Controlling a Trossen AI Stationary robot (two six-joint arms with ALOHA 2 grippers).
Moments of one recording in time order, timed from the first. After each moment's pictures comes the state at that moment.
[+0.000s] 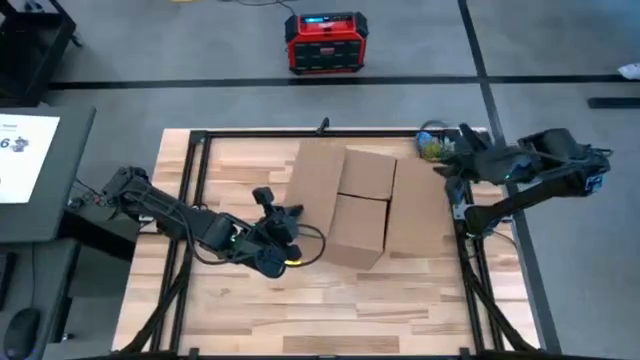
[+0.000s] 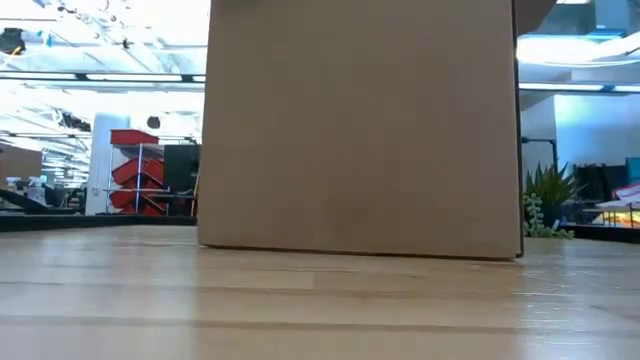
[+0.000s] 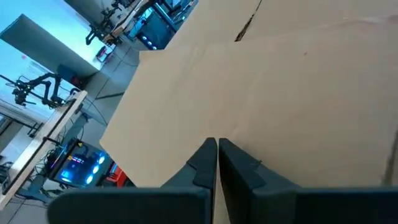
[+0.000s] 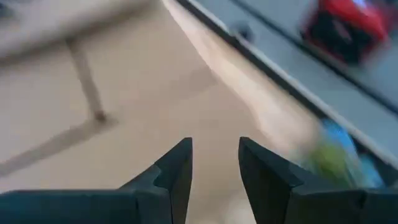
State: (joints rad) left arm -0.45 1.55 1.41 -0.74 -1.07 -0.16; right arm 0.21 1.02 1.58 -1.59 0.54 0.81
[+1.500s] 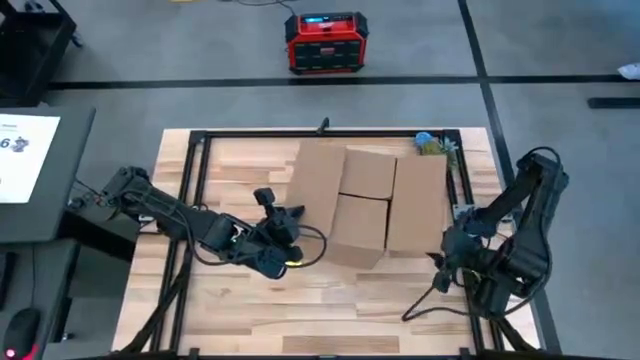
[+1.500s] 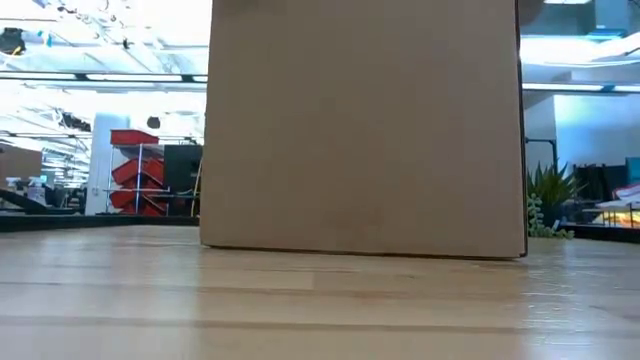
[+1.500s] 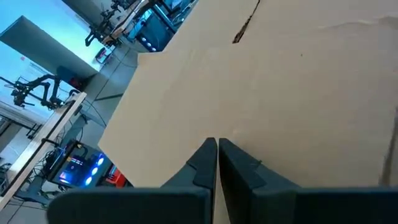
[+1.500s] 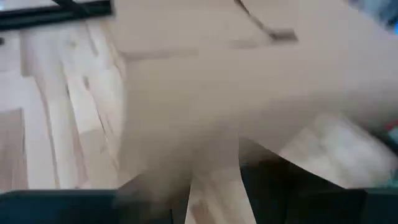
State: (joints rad) left arm -0.45 1.55 1.40 -0.73 -1.07 -0.16; right arm 0.99 1.34 1.34 -1.47 1.01 1.36
